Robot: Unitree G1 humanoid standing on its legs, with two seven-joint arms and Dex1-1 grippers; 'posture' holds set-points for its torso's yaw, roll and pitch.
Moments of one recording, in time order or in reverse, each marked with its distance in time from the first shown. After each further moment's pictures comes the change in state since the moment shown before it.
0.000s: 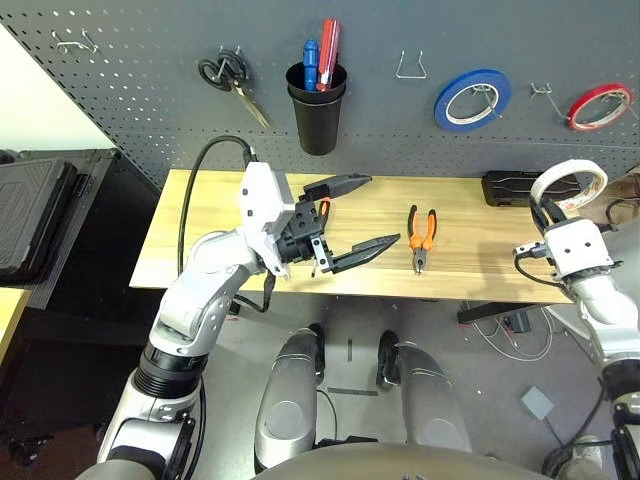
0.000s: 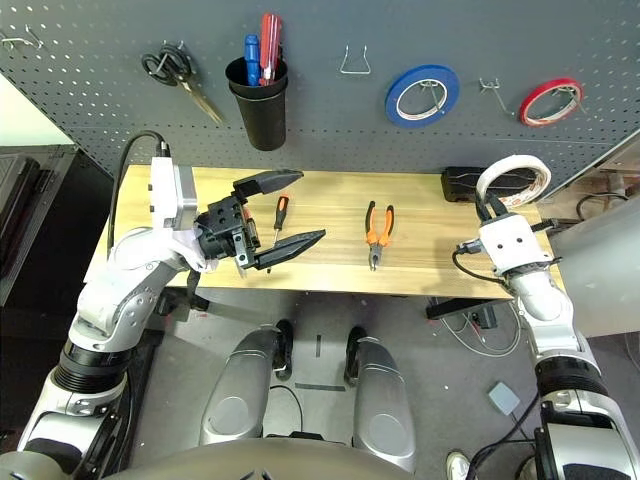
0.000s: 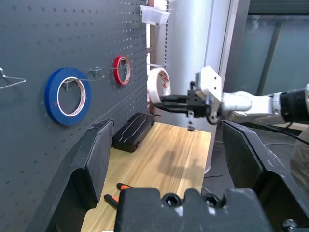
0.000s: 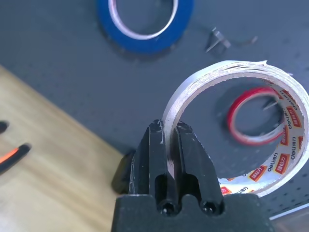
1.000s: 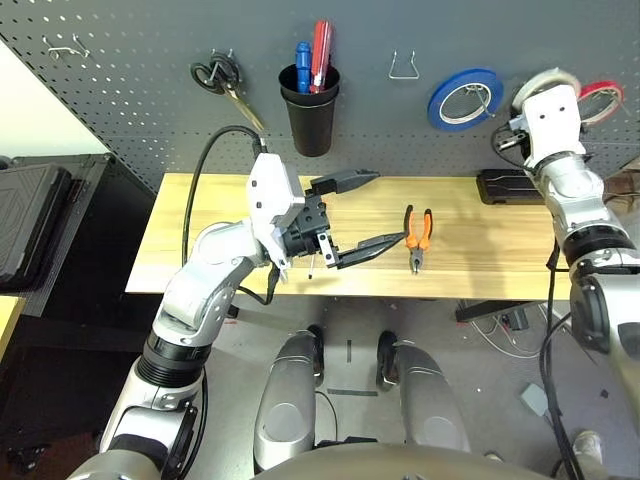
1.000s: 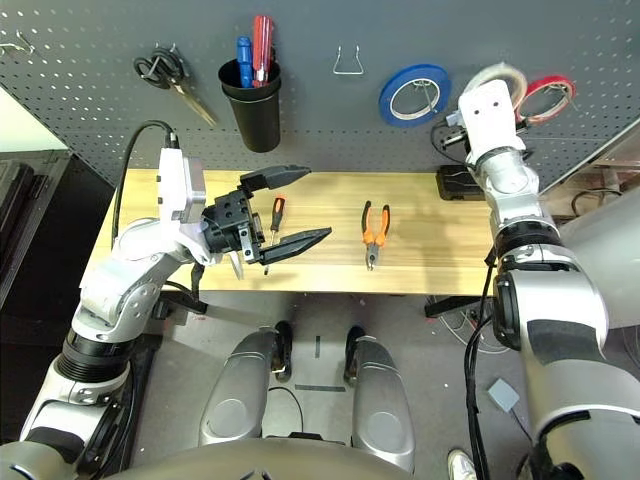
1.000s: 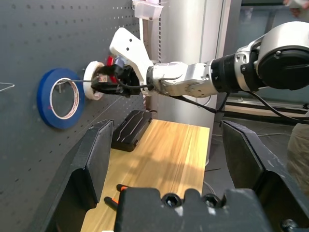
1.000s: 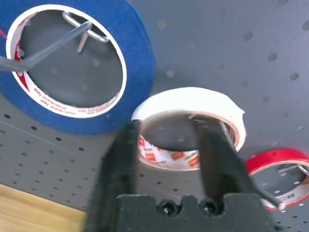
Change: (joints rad) left arm -0.043 0.001 -0.021 0.027 0.032 0.006 0.000; right arm -0.652 0.054 0.057 0.526 -0.040 0.231 0.016
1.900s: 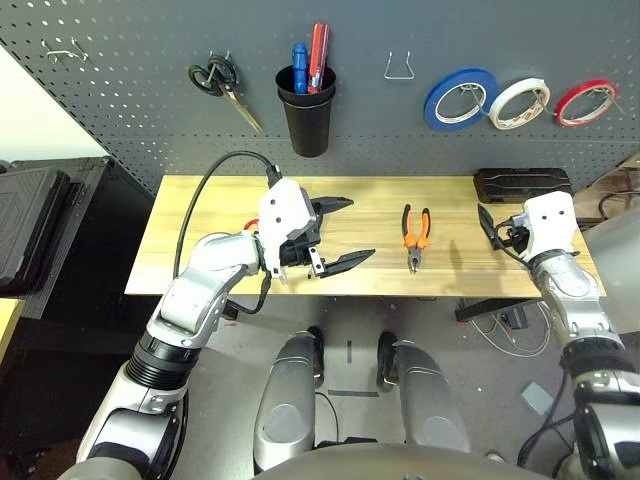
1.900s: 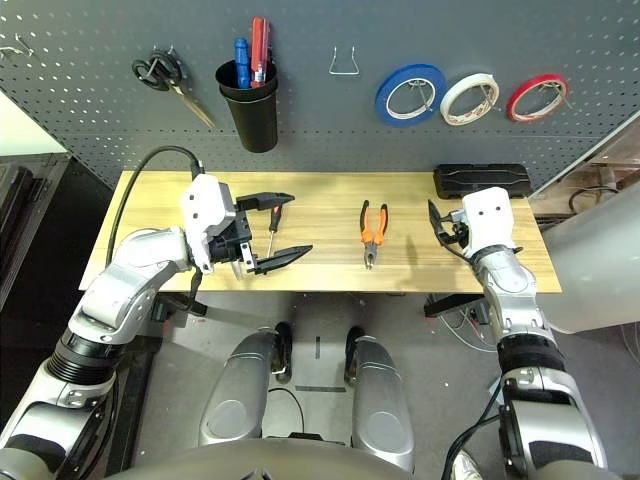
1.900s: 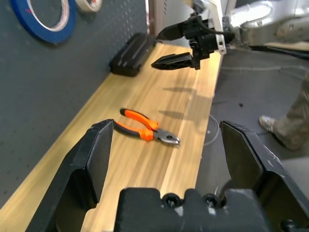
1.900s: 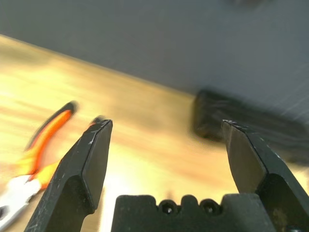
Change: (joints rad) left arm 0.040 0.111 -0.079 0.131 0.203 -0.005 -0.029; right arm 0.661 0.149 -0.049 -0.841 0.283 0.571 0.181
